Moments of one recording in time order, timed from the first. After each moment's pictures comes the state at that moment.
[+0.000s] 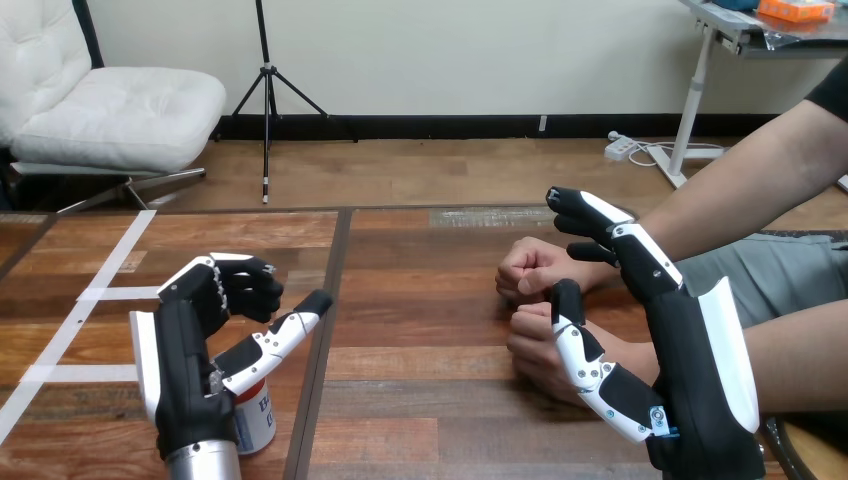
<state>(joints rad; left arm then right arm) 0.01 0.06 0.02 0.47 0.14 -0.75 0.37 0.35 -0.09 0.06 -0.24 -0.40 -0.63 -0.13</state>
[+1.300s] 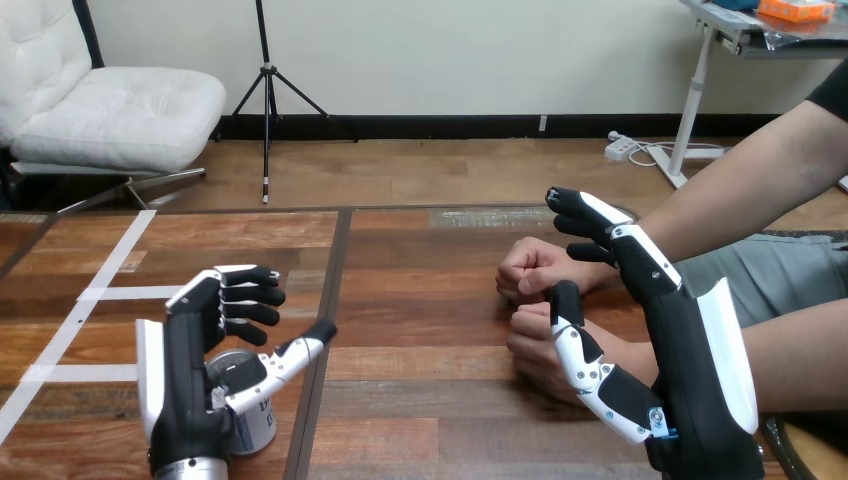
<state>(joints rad) 0.09 0.08 0.05 0.37 0.29 -0.62 0.35 0.36 -0.09 0.06 -0.24 -0.40 -0.63 -0.13</state>
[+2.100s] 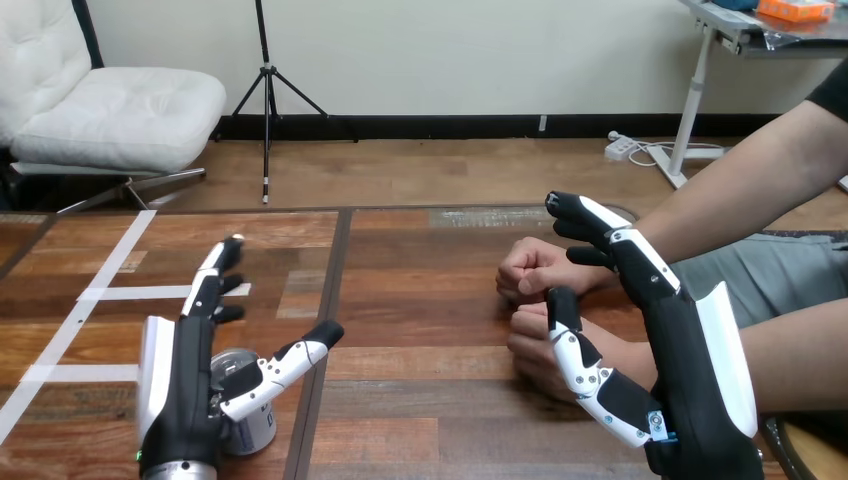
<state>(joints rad) 0.17 0.11 0.05 0.18 0.35 -0.44 0.26 0.36 -0.09 0.06 -0.24 -0.40 -0.63 -0.13</state>
